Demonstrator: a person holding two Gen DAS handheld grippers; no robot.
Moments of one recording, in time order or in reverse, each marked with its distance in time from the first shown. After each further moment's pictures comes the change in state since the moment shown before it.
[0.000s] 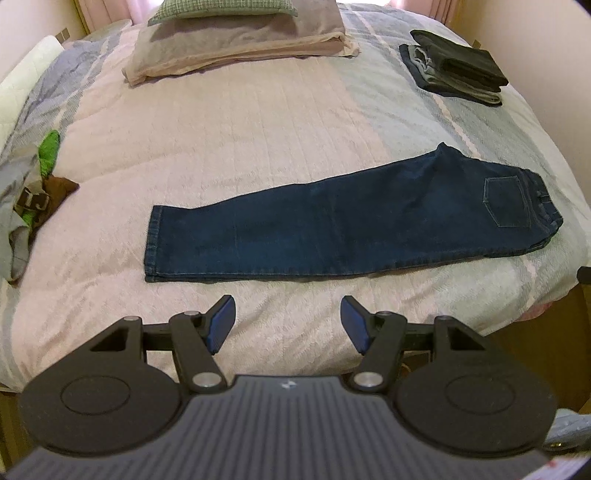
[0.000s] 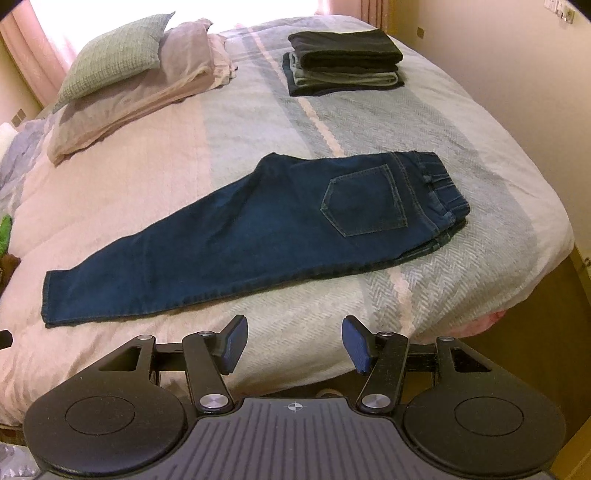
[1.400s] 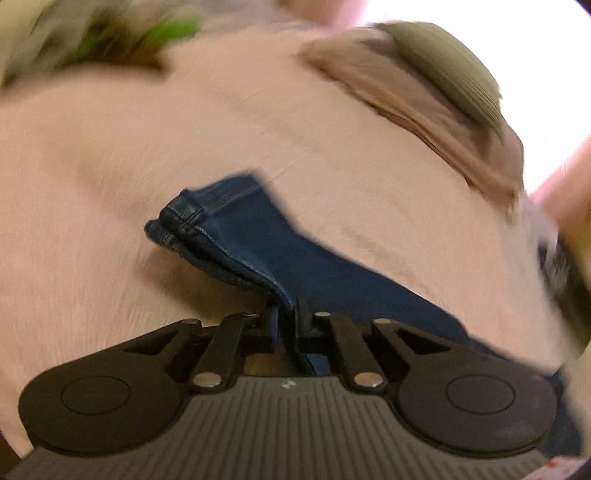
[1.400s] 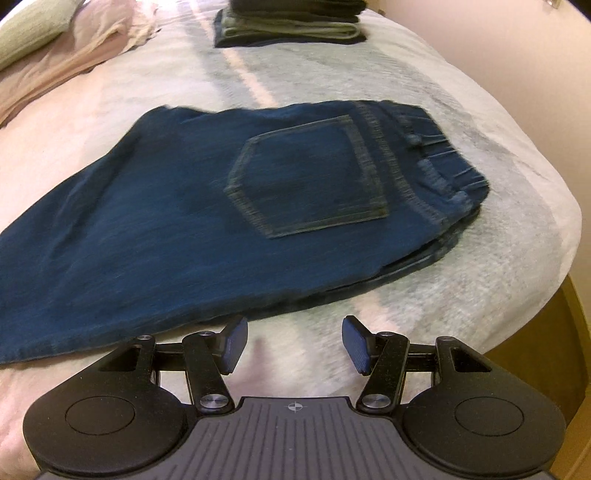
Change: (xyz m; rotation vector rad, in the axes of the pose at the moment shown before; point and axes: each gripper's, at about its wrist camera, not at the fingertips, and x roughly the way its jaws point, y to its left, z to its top) left arm 0.227 0.145 -0.023 -0.663 -0.333 0.091; right arm 0.201 -0.076 0.020 0.031 0.006 -0.187
